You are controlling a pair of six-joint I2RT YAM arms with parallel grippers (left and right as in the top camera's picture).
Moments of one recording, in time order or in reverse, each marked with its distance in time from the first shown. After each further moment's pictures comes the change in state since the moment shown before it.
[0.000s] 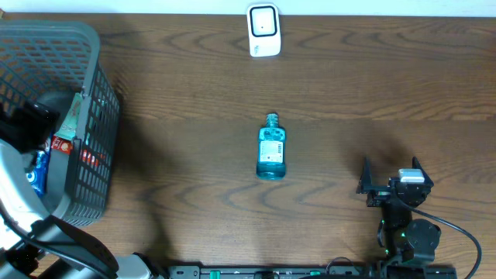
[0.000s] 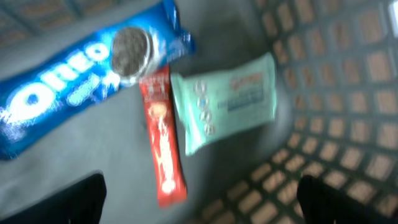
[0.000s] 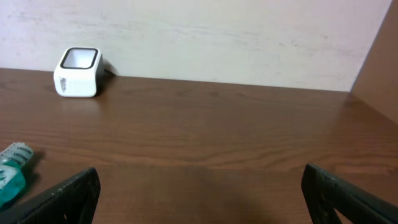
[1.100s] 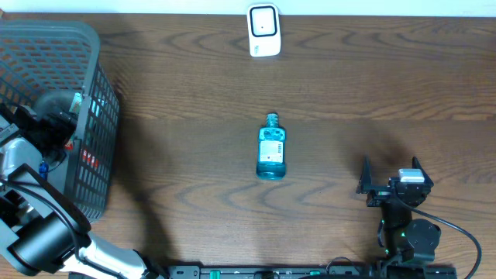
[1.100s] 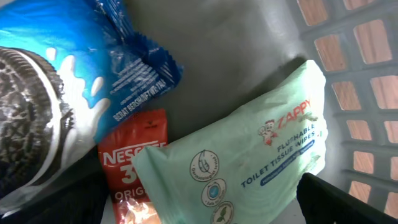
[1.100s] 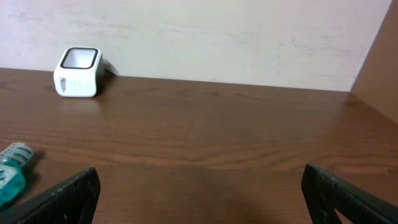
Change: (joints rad) left arm 0.000 0.284 -0.183 0.495 0.157 0.081; right arm 0.000 0.000 0.000 -0.001 0.000 0.000
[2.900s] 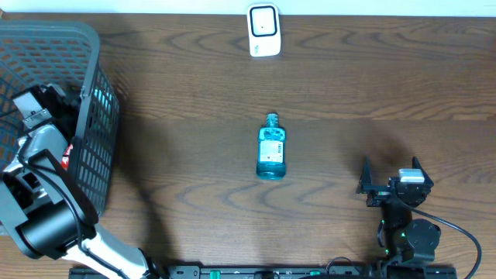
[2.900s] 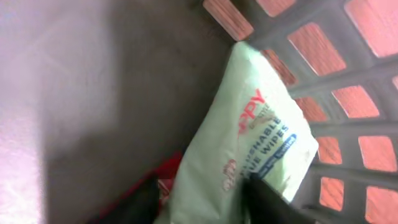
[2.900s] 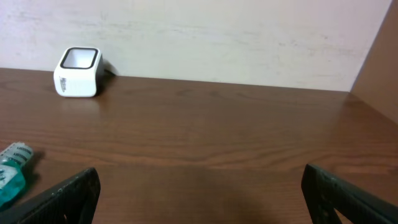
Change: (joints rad) left arm -0.161 0.044 -0.019 0.155 -0.034 0.072; right arm 0.000 0.000 0.000 0.000 0.000 0.000
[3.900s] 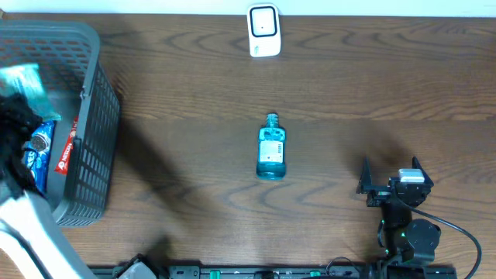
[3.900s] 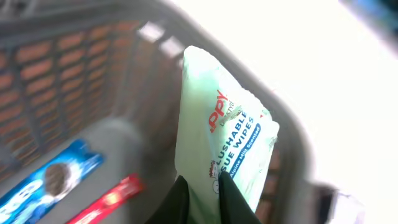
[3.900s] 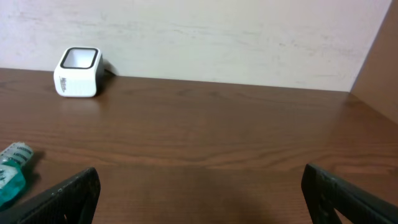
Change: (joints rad) left arm 0.179 -0.769 0.026 -0.260 0.092 -0.083; right arm 0.000 0.000 0.000 0.000 0.000 0.000
